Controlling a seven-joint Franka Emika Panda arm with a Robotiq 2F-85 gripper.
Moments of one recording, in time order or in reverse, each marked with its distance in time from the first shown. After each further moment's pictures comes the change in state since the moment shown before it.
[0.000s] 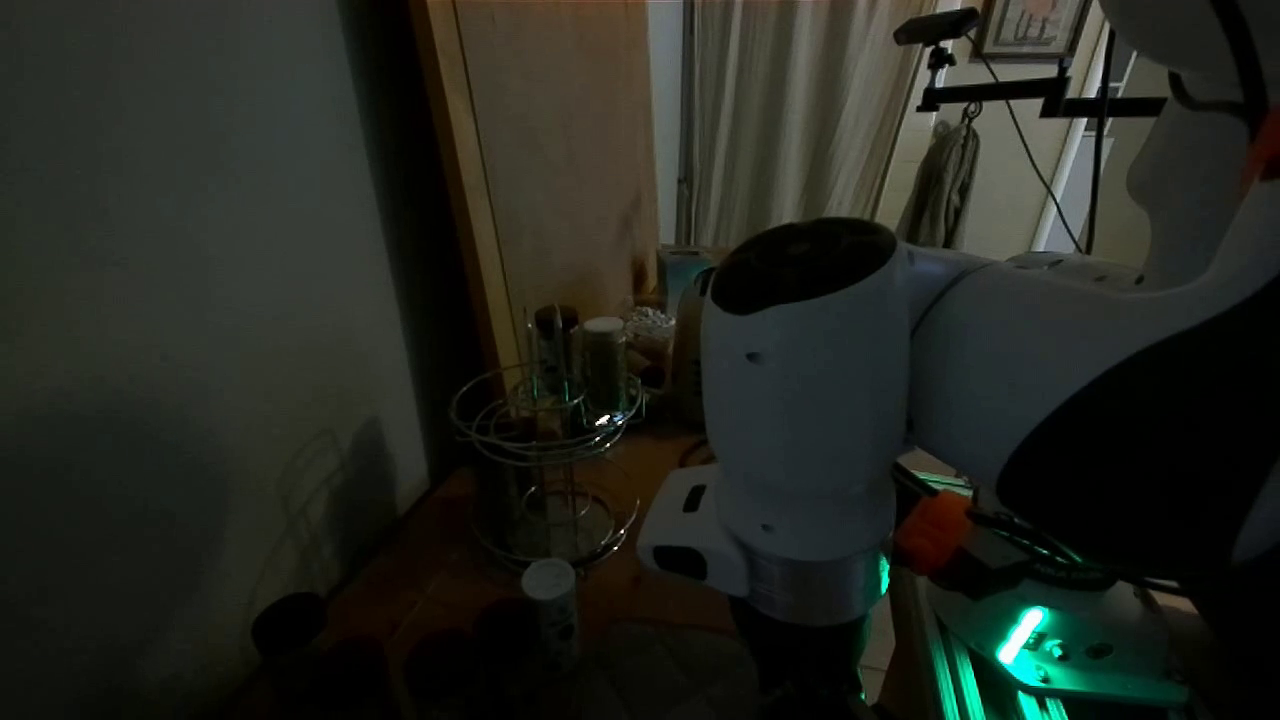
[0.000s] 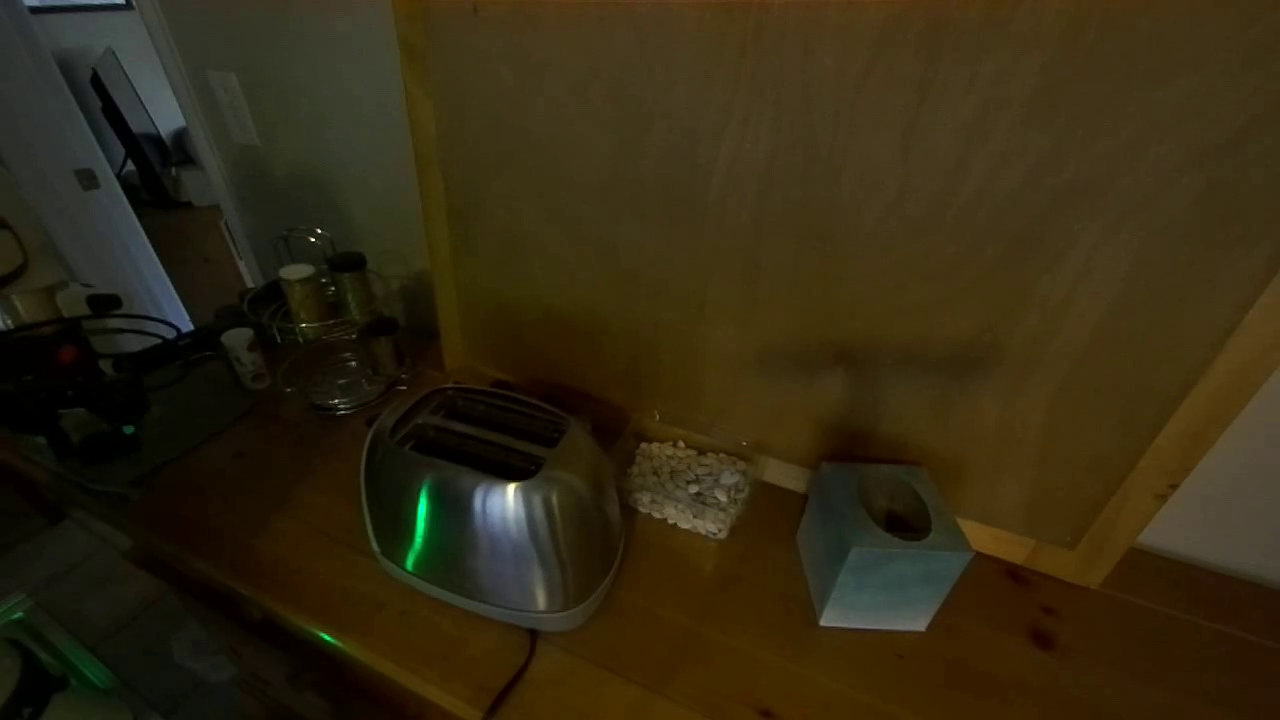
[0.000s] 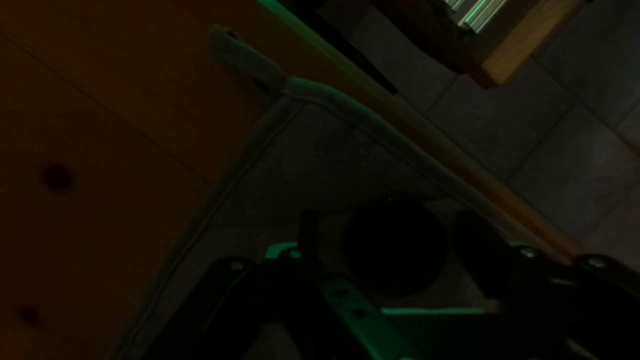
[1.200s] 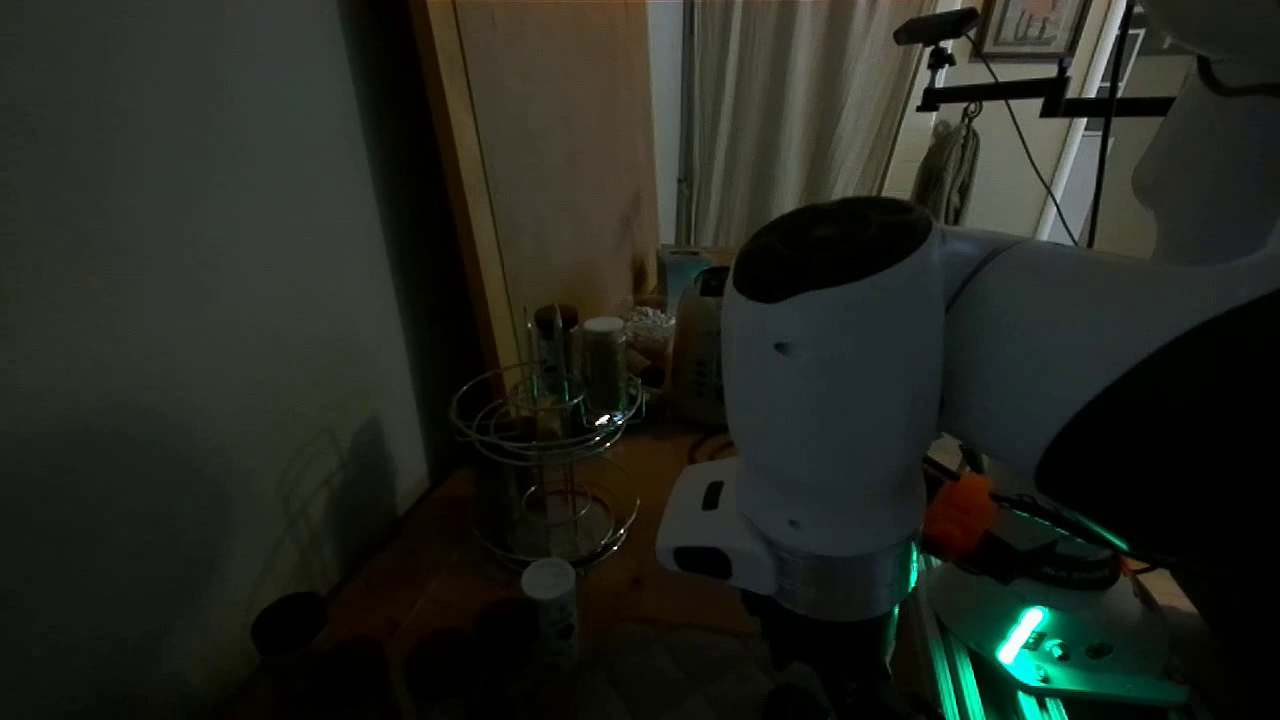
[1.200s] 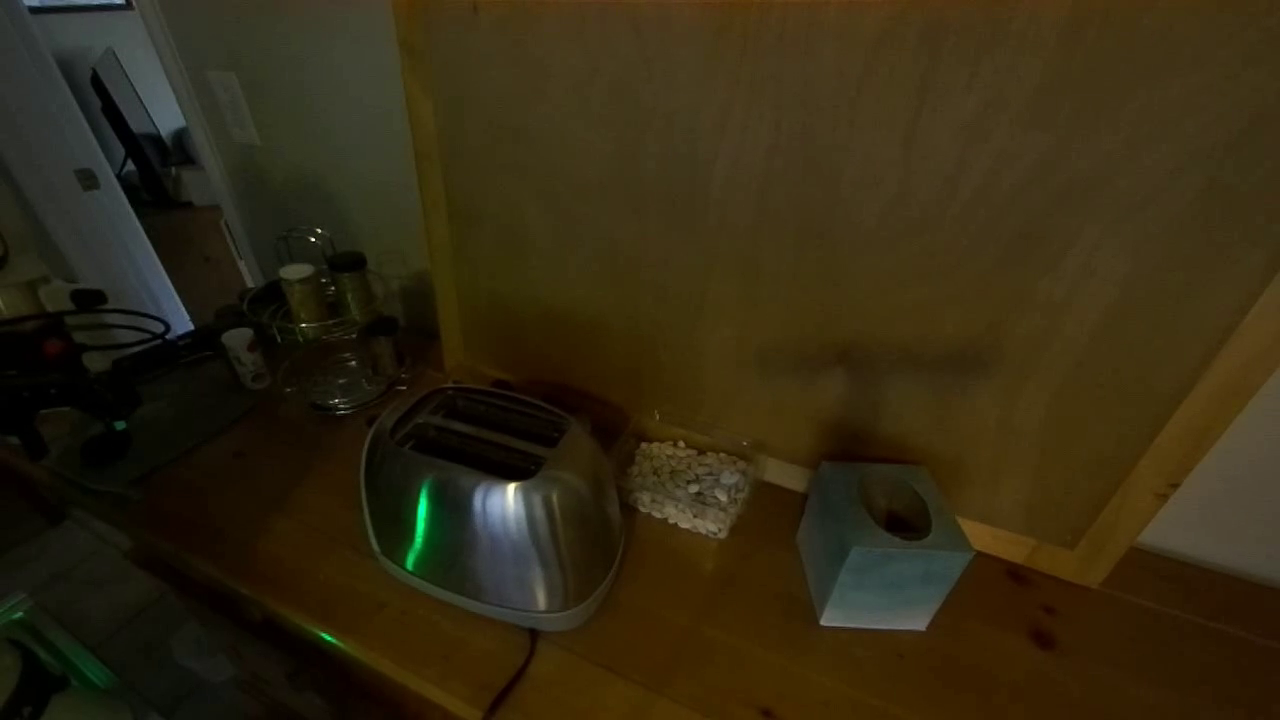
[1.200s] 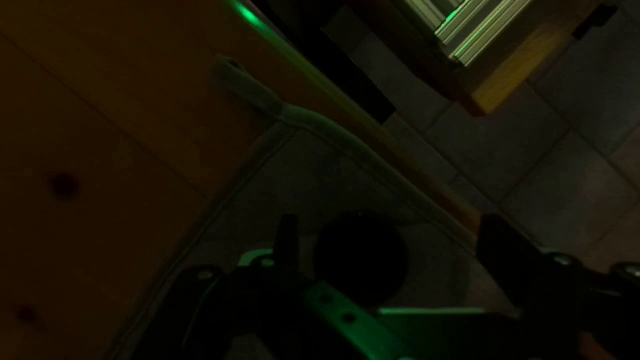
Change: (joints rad) arm 0.016 -0.045 0.008 -0.001 0.007 -0.073 -0.031
